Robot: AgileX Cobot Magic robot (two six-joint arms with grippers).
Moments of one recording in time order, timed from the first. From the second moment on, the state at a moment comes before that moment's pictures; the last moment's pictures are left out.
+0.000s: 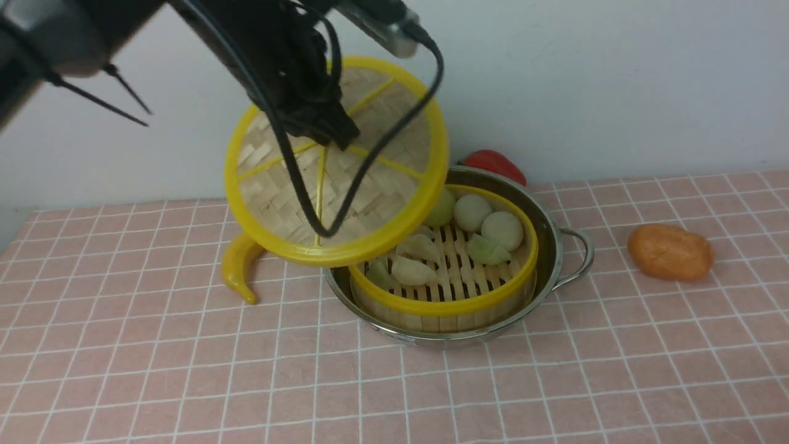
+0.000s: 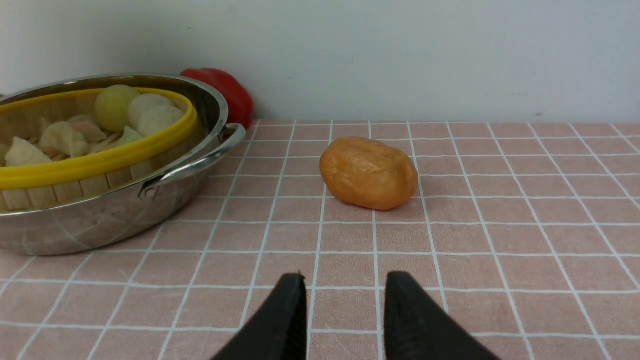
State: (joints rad) right arm 0.15 0.00 -0.01 -0.19 0.39 0.33; left arm -0.41 1.90 -1.96 0.07 1.23 0.51
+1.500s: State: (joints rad) right arm 0.15 0.00 -0.01 -0.19 0.39 0.33; left arm -0.54 2.09 -1.97 0.04 1.04 0.91
